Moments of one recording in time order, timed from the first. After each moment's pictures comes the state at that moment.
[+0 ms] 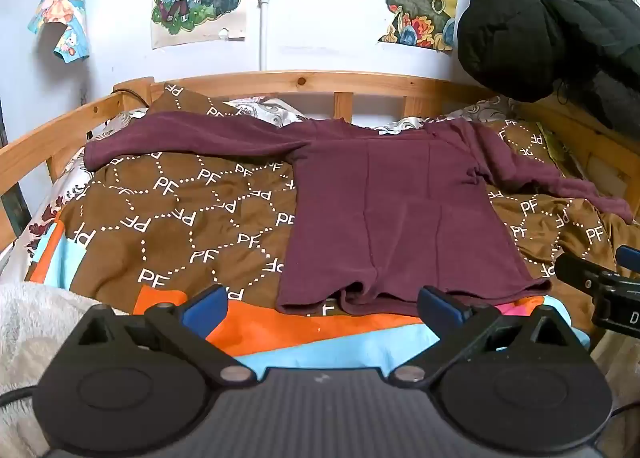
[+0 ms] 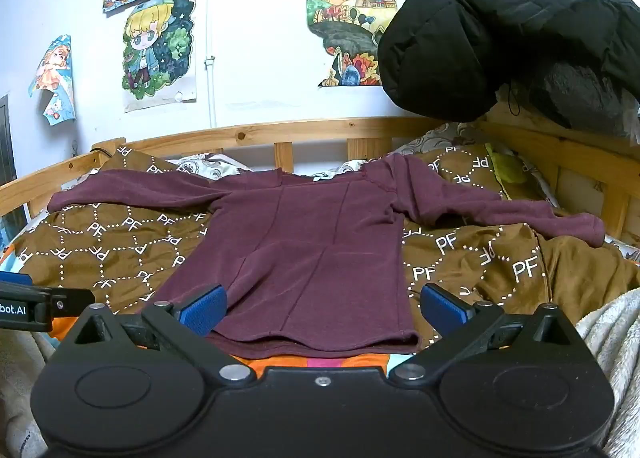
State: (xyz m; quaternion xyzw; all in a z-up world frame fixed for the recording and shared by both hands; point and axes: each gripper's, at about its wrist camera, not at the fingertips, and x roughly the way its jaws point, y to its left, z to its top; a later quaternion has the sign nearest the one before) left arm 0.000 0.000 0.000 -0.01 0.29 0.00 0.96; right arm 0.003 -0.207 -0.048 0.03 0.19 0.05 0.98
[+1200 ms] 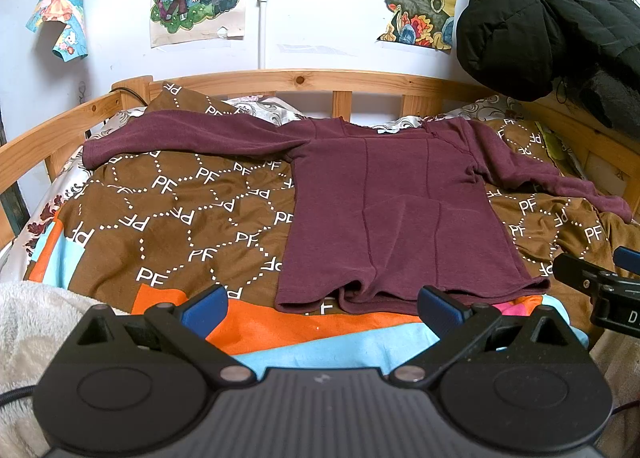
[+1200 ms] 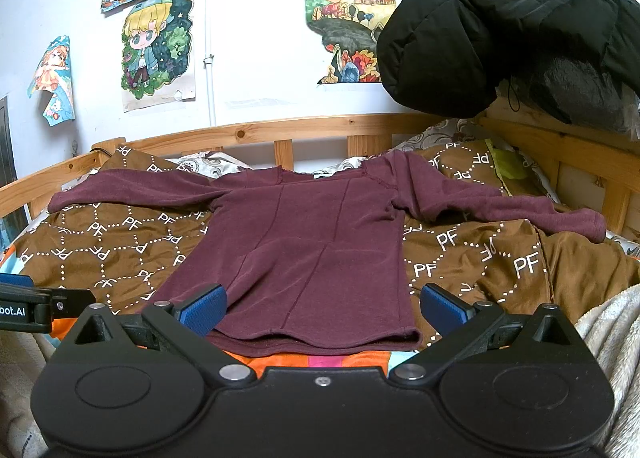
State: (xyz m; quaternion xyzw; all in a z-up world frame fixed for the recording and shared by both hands) left arm 0.000 0.000 0.000 -0.01 0.29 0.00 0.96; right arm 0.003 -0.207 -0.048 0.04 0.19 0.05 0.98
